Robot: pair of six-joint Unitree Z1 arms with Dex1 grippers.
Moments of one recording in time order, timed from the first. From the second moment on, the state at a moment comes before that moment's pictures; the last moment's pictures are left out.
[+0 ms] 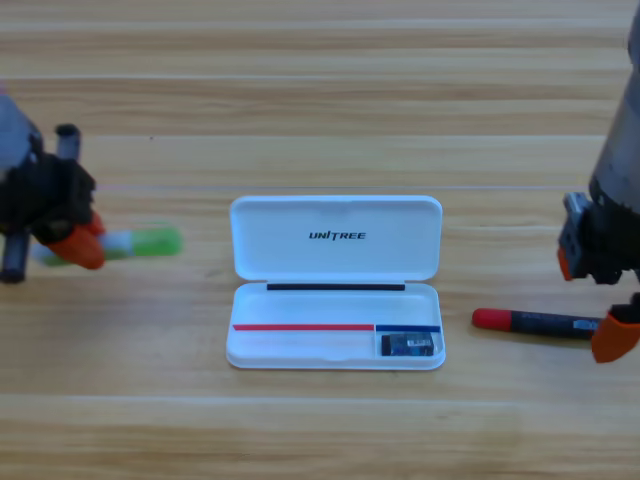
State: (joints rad) arm 0 -0.63 1.60 -1.13 0.75 0.07 0.85; arm 1 0.79 1.88 -1.44 1.08 -0.04 -0.83
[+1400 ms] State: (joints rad) arm 0 -0.91 2.01 -1.40 0.75 0.09 0.70; arm 1 0.68 2.09 -1.37 0.85 0.01 -0.97
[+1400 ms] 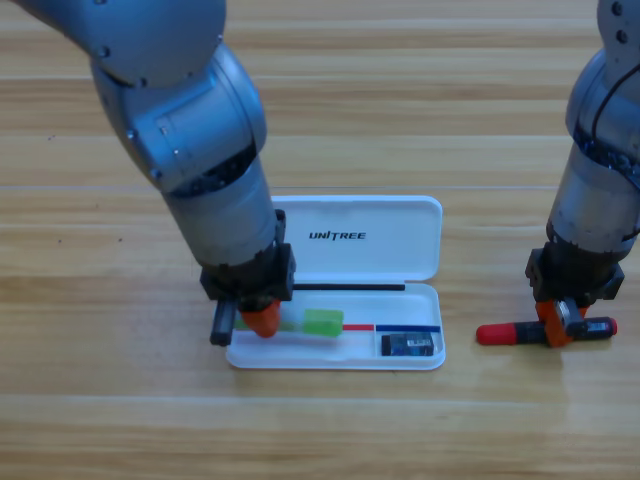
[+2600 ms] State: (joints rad) arm 0 -0.93 2.05 -1.46 0.75 0.09 0.68; arm 1 0.68 1.94 -1.37 0.91 -0.01 -0.96
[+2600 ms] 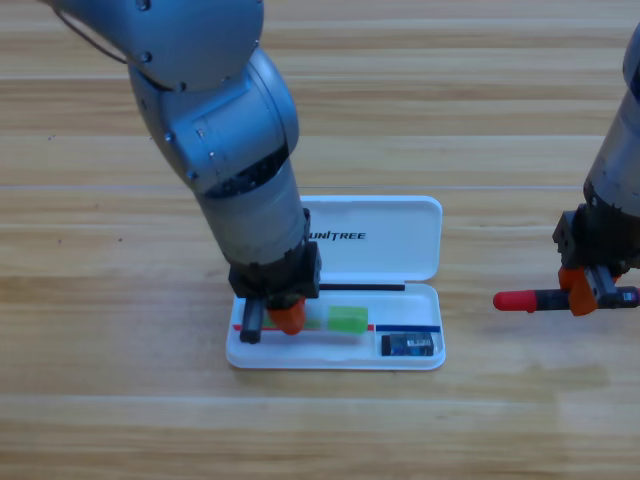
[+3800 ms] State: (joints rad) arm 0 -0.93 1.97 -1.45 0.84 0.10 0.67; arm 1 0.89 2.07 -1.84 1.14 -0.02 -0.80
